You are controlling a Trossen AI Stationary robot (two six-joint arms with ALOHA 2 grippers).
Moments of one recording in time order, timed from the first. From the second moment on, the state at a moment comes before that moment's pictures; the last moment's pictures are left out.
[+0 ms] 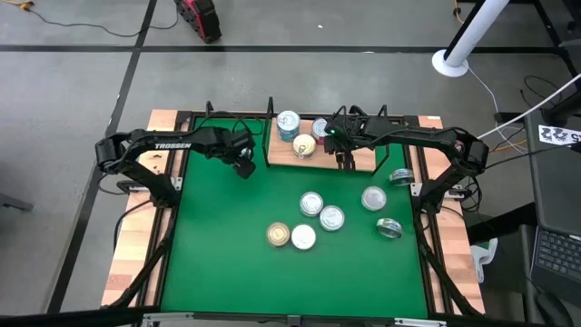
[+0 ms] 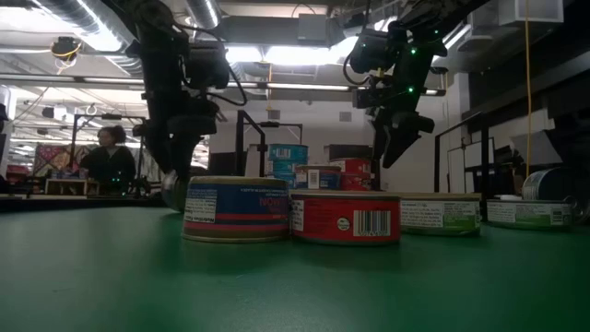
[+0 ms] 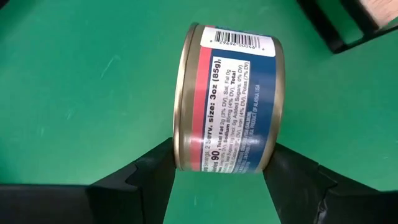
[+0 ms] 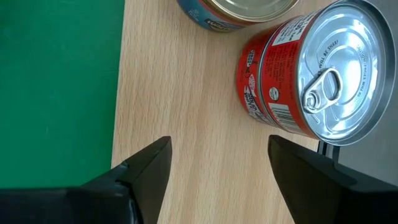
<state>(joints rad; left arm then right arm) 0.43 1.46 0.89 -0.76 -0.25 -0.43 -0.42 1.60 1.18 -0.73 0.17 -0.57</state>
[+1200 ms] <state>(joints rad) 0.49 1.46 0.87 -0.57 -0.28 -0.24 -0.42 1.60 1.18 -0.73 0.17 -0.57</state>
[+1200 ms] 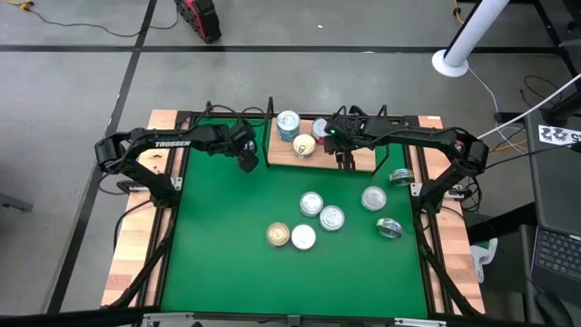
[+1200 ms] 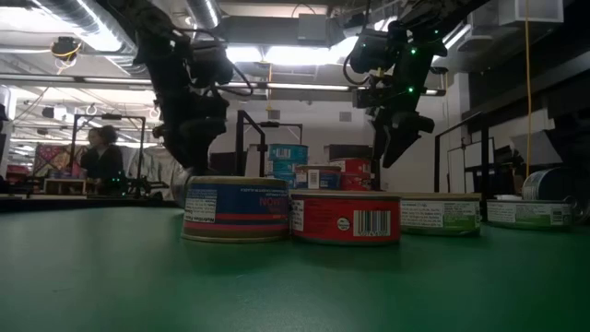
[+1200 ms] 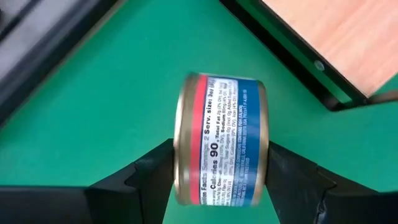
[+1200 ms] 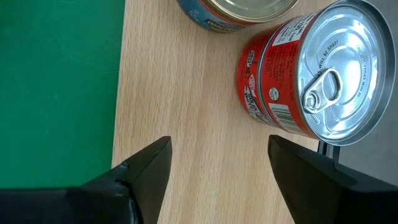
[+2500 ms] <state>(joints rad) 0.27 1.24 1.13 -0.83 -0.39 -0.15 -0.42 1.45 1.18 -0.88 0.16 -0.54</state>
